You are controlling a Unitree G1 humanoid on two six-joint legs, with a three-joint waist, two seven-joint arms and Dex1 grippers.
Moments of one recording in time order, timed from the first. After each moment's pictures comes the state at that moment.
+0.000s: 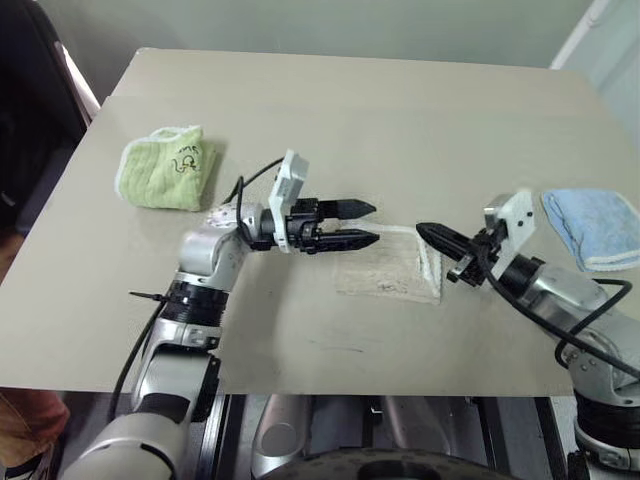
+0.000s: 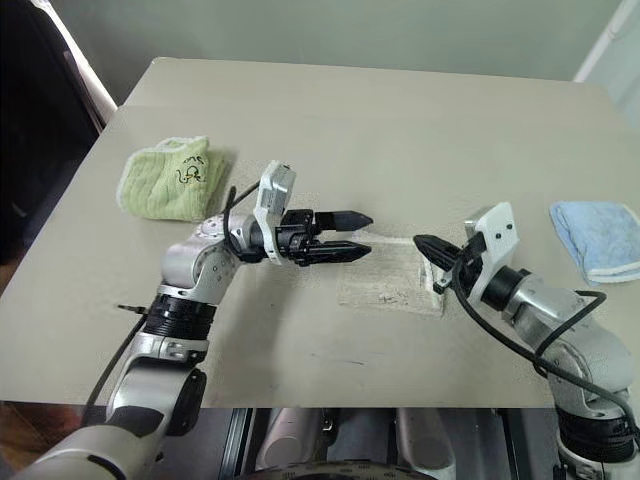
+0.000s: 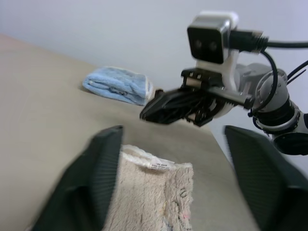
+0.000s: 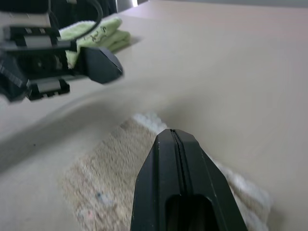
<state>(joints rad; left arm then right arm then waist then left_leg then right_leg) -0.65 0.35 -0.08 0.22 -0.56 0.51 -1.31 -0.14 -0.55 -0.14 -0.60 0.67 0.79 0.51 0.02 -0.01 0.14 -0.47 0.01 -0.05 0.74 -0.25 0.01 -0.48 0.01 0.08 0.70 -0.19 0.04</state>
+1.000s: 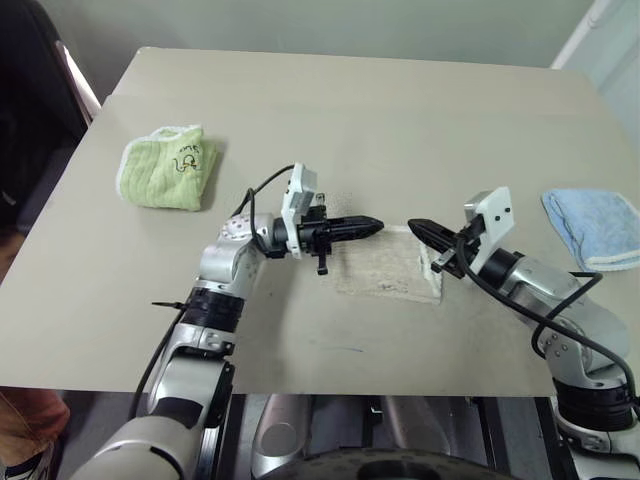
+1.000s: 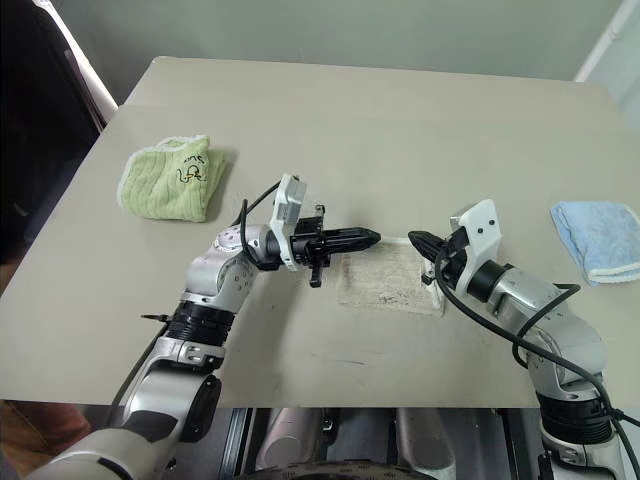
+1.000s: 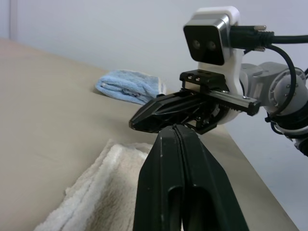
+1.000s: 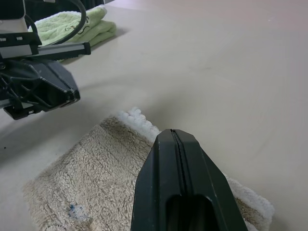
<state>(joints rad) -0.63 0.28 -0.09 0.31 -0.50 0.35 -1.30 -0.18 -0.49 -0.06 -0.49 0.56 0.74 0.48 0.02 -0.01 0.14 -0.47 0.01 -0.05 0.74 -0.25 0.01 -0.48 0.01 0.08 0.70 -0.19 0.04</state>
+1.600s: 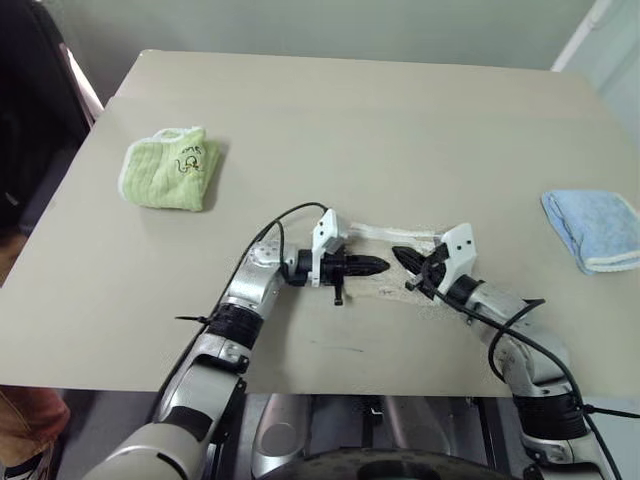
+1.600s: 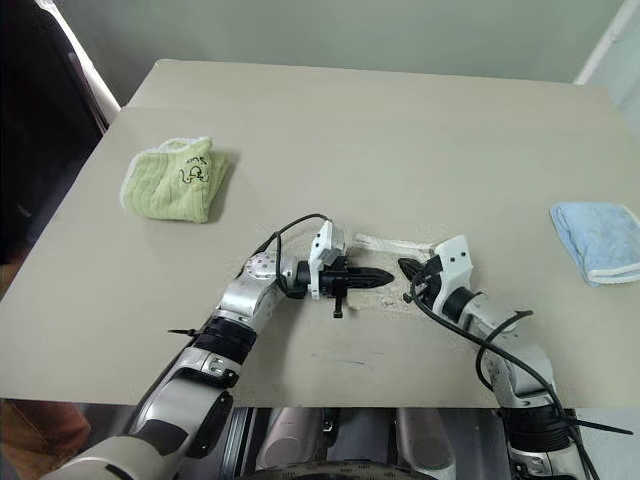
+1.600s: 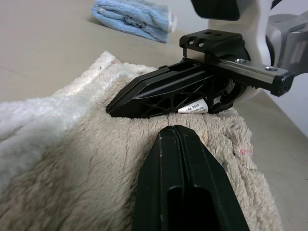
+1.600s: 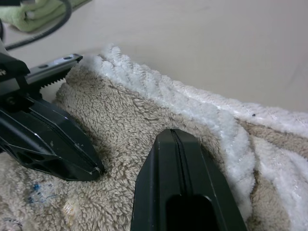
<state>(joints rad) -0.57 0.20 -0.23 0.49 -0.28 0.16 -1.24 -0.08 -0.35 0.07 -0.30 0.37 0.55 0.44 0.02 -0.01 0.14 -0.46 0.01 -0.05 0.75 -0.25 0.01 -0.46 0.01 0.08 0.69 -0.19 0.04</state>
